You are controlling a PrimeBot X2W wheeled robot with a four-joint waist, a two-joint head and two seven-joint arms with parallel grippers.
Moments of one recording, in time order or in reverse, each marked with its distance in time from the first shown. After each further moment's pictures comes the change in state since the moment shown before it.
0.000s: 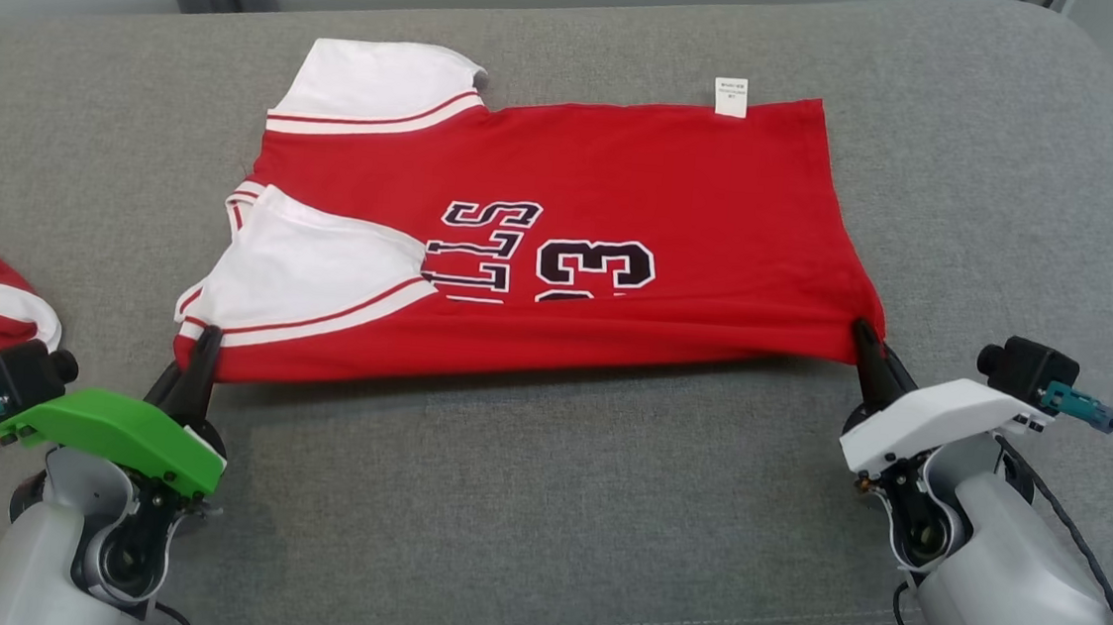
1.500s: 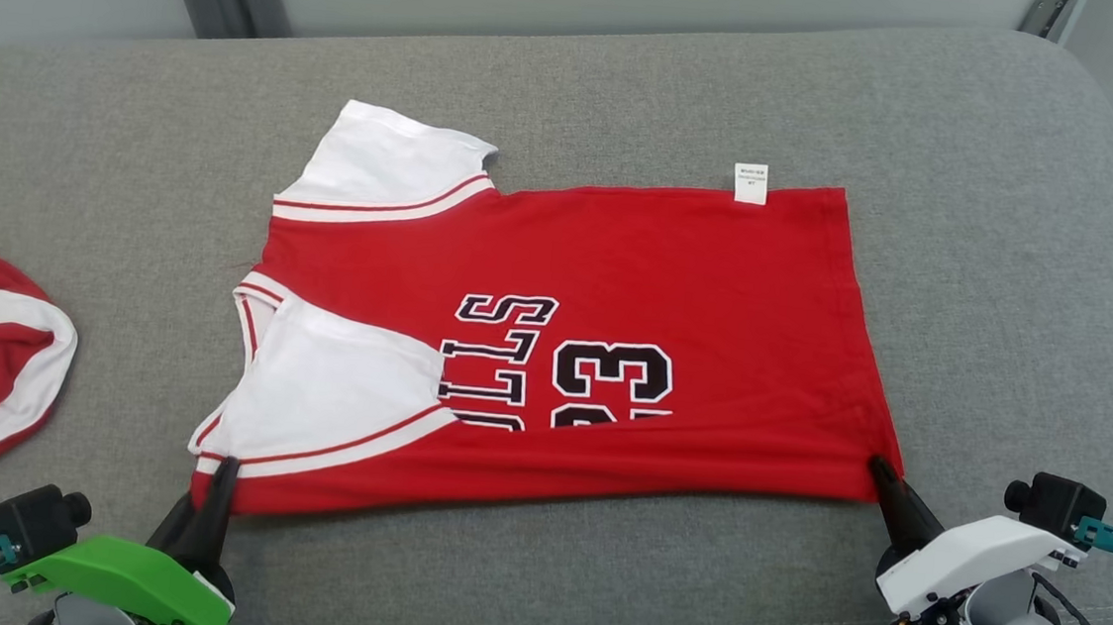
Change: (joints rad) left arm 0.291 0.017 -0.019 -0.186 -0.016 -0.001 -0.051; right arm 0.332 -0.096 -0.002 -0.274 0.096 -0.002 0.099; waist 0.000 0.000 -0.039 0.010
